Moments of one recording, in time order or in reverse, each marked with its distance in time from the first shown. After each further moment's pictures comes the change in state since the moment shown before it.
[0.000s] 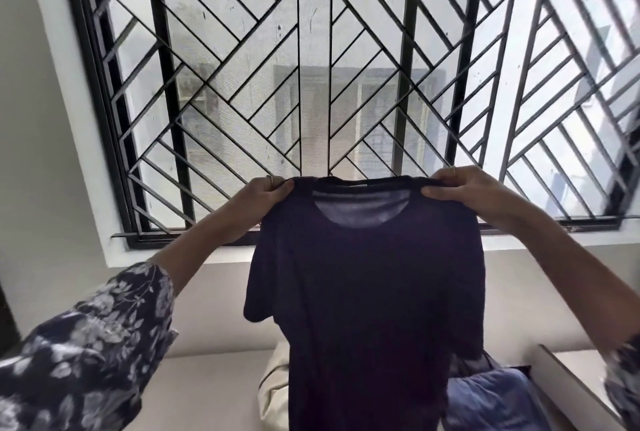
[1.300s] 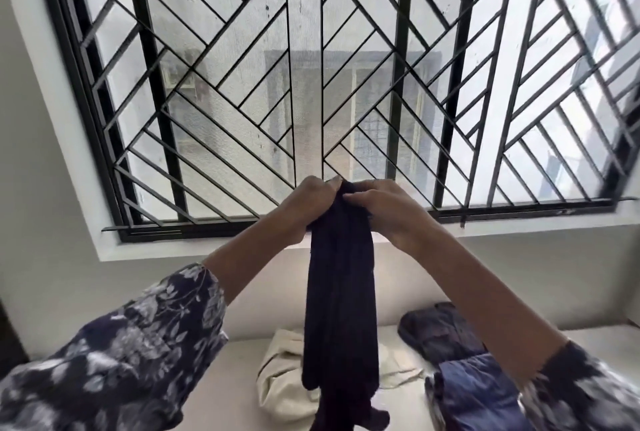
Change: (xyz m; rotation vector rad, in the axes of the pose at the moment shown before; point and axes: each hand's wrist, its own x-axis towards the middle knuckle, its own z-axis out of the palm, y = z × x) left_hand 0.020 0.028 0.086 -0.039 0.074 -0.292; right_hand 0.003 -0.024 0.120 0.330 -0.022 0.156
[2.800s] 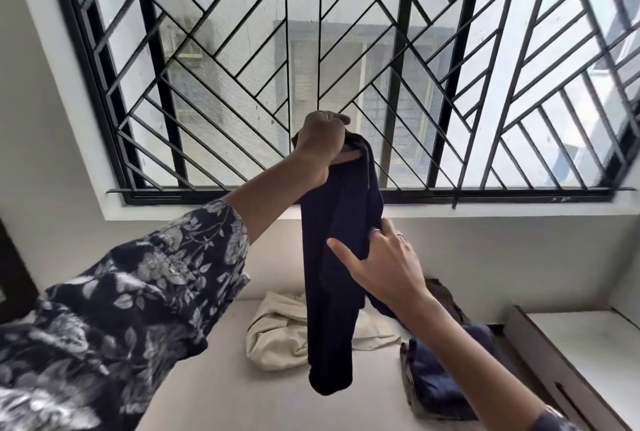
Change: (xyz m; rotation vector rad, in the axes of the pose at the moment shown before) left_hand -0.016 0.061 0.061 -0.413 0.201 0.101; right_hand -0.082 0.103 -0.033 -1.129 0.326 -0.139
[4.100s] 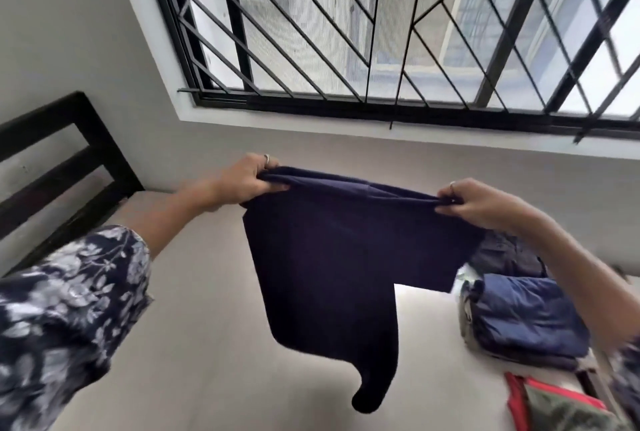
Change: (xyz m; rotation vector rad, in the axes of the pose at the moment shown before) left_hand -0.020 -0.143 -0.259 0.774 -0.282 -0.233; right_hand 0.099 0.051 0.083 0.211 -0.798 -0.255
